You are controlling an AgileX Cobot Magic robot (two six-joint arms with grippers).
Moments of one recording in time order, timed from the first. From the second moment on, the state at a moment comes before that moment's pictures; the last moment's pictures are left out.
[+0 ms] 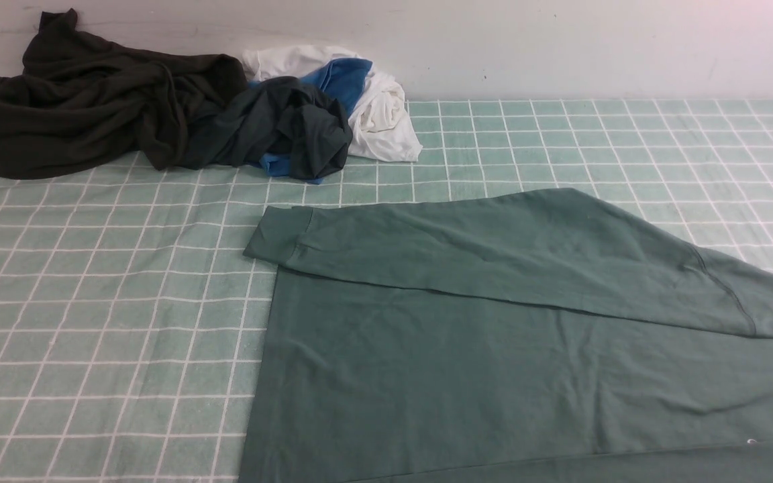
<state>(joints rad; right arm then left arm) -0.05 -0.01 0.02 0.00 0.35 0.13 0.05 -0.01 0.02 0.01 0.34 0.01</state>
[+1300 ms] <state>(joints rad) -0.05 0.08 -0.20 0.67 0.48 -0.12 0.05 0.14 -0.29 -0.41 0.45 0.01</state>
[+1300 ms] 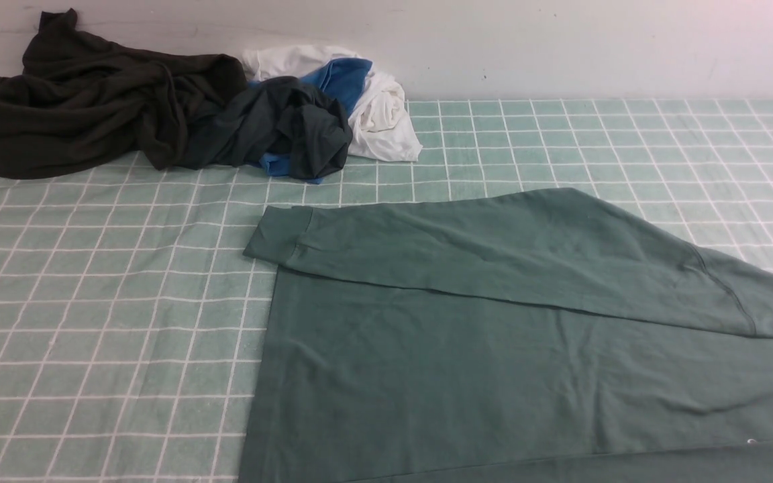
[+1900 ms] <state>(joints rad) 0.34 0.92 -0.75 0.21 1.23 -0.24 -0.43 1.24 -0.97 -0.15 1.15 0.40</state>
